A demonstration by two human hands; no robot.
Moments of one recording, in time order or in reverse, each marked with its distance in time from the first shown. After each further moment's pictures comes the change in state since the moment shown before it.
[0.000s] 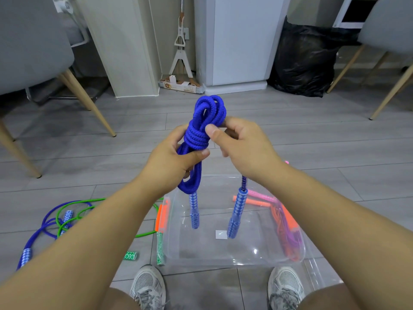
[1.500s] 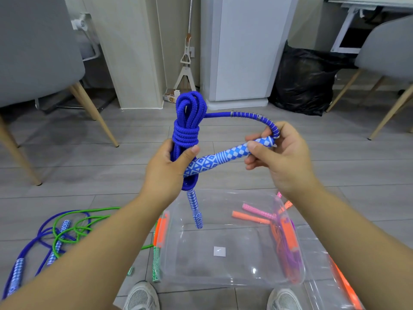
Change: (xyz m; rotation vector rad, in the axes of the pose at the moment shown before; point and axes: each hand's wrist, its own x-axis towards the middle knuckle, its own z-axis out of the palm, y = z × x) left_hand 0.006 -0.003 0.000 0.001 0.334 0.076; right_hand -0.010 0.008 -0.039 0.522 0.198 -0.030
